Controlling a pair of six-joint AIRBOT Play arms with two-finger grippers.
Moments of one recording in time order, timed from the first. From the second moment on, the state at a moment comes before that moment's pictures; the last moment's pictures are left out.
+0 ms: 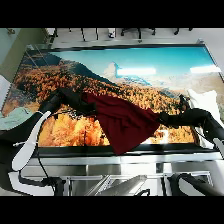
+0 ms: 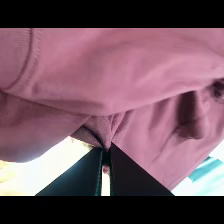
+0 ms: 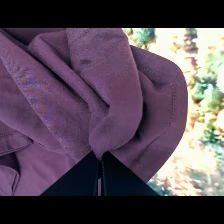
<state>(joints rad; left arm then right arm) -0.25 -1.61 1.29 -2.17 1.16 1.60 -0.17 -1.16 0.65 2.32 -0.89 -1.83</state>
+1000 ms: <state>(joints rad) 0.08 -0.77 2.12 -2.01 1.05 1.57 -0.25 -0.61 1.82 2.16 -0.86 -1.83</state>
